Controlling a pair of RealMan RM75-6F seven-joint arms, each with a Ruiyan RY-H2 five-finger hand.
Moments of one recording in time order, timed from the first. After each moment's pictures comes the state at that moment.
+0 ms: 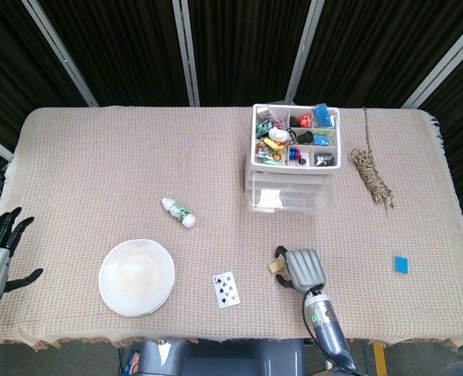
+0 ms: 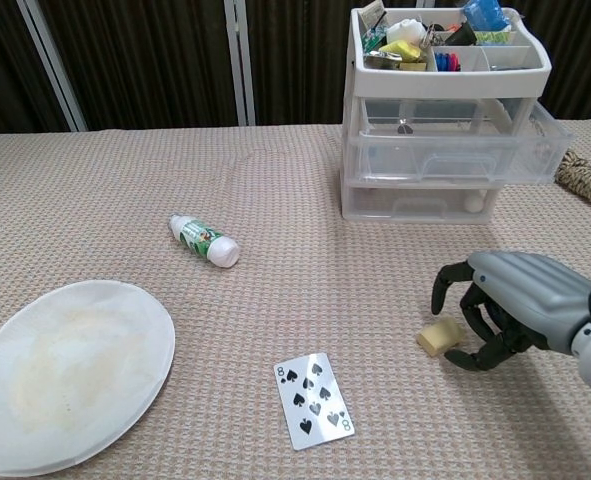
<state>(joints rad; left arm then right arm) -0.11 -1.14 -0.03 -1.59 1.53 1.50 0.05 0.38 -1.78 0.12 -1.53 -1.18 1.20 -0.56</state>
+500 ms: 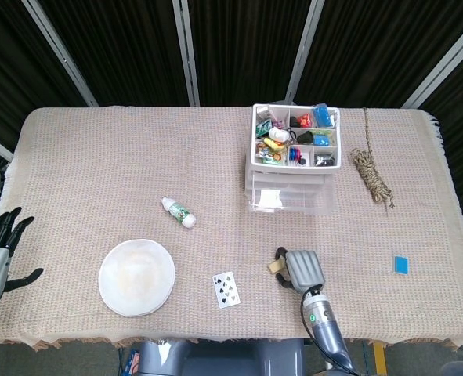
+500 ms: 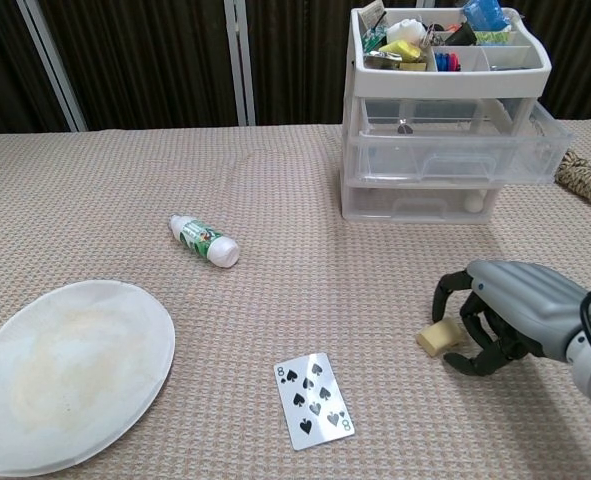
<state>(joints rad) -0.11 -1.14 -0.03 -1.59 1.53 1.49 0.05 0.38 -1.80 0.12 -1.51 -1.14 1.20 -0.56</state>
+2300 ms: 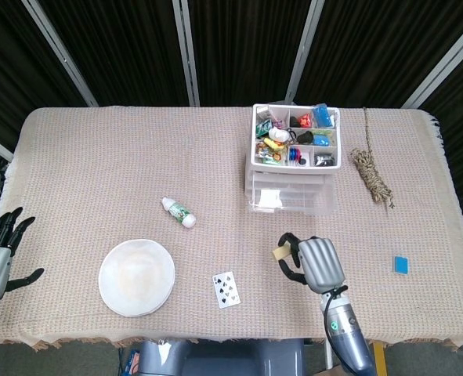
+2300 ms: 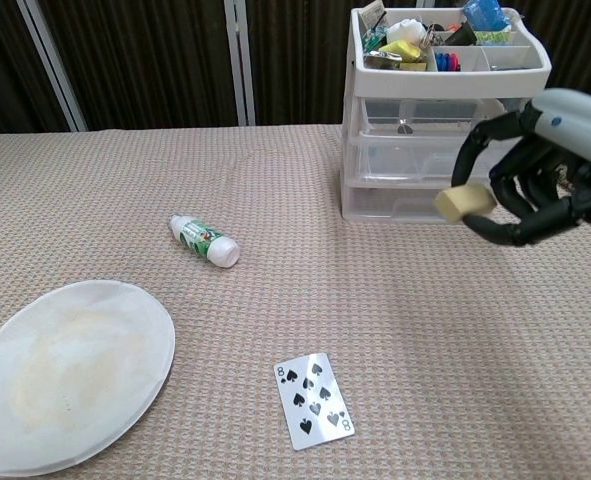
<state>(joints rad) -0.11 -1.14 -0.04 -1.60 1.52 1.49 0.06 0.36 -1.53 0.17 -1.97 -1.31 1.35 -0.55</state>
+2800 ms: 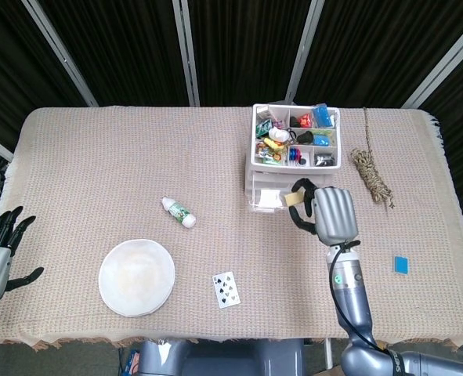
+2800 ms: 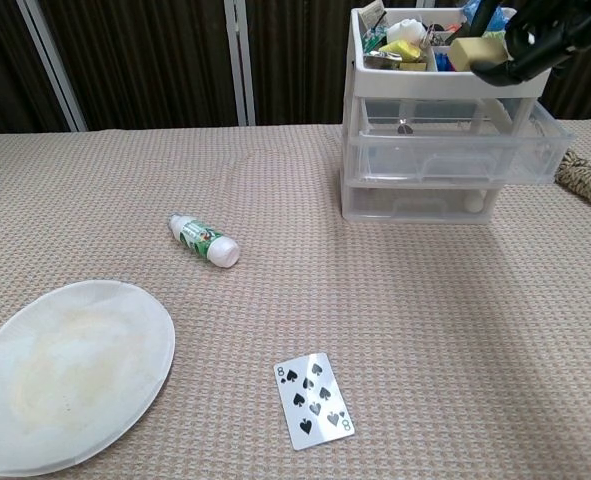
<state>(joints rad) -0.11 -1.14 -0.04 -1.57 1.55 1.51 0.05 0.51 -1.51 0.49 -1.97 -1.04 1.35 -0.67</state>
